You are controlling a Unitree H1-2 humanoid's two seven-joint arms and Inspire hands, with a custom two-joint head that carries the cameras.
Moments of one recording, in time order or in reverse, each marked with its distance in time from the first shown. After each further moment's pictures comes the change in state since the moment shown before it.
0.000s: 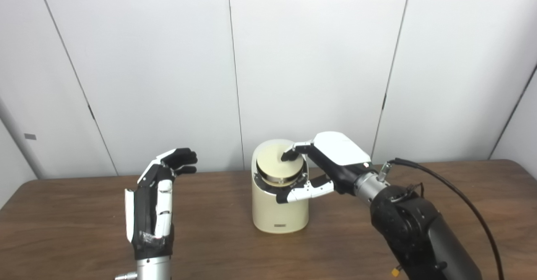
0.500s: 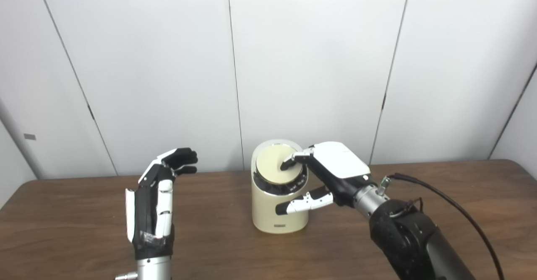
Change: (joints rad) left arm 0.000 -0.002 0.000 0.001 0.015 0.000 0.001; right arm 0.047 0.003 0.023 0.000 -0.015 -0.038 -0.071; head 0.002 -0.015
